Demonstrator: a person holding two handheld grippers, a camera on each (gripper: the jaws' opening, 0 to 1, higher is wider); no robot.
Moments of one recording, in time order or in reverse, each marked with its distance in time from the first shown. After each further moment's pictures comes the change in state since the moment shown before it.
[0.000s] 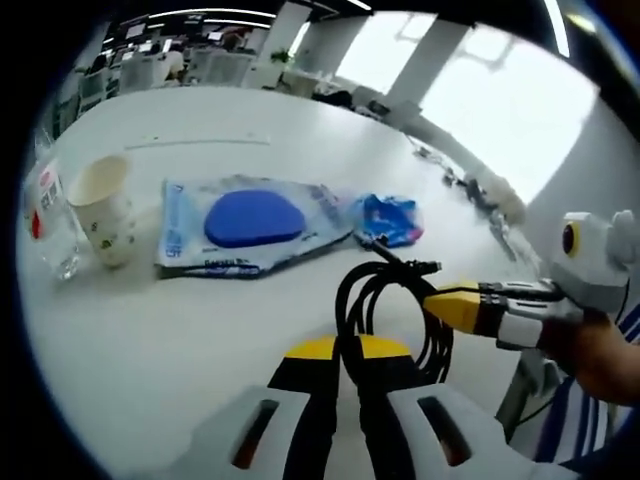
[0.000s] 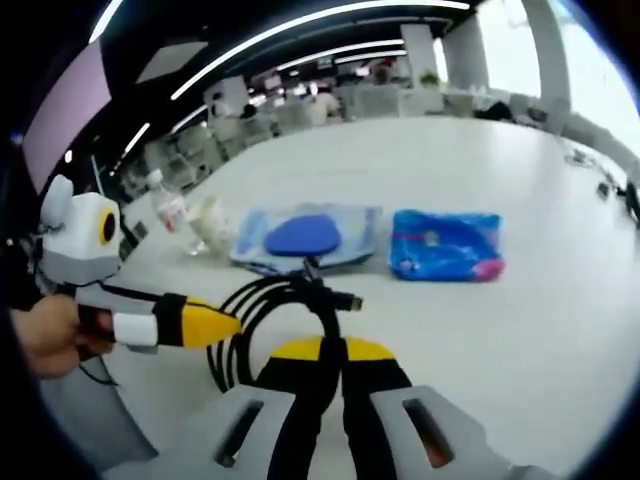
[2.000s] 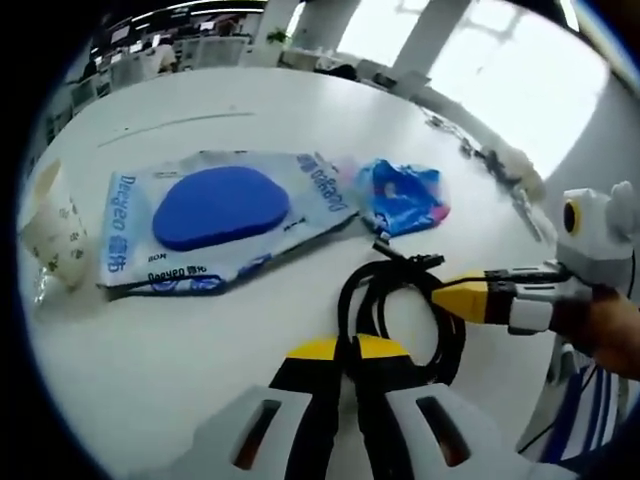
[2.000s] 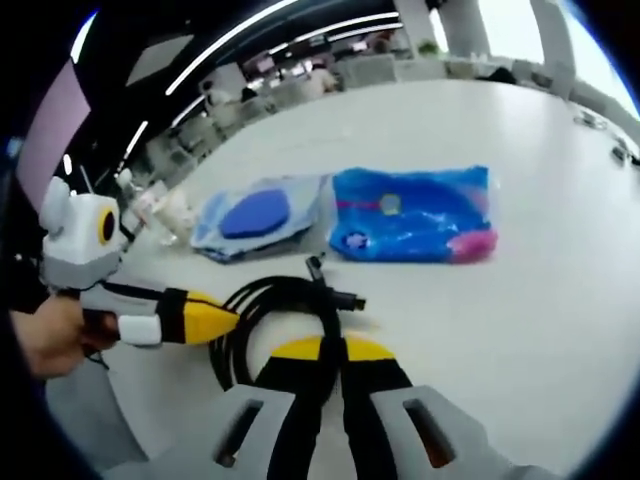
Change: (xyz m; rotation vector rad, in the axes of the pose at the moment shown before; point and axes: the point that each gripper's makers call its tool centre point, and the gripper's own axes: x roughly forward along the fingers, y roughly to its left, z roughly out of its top) left arm 0.061 0.002 -0.007 0.030 0.100 0.070; right arm 0.033 -0.054 -0.020 0.089 0.106 0.076
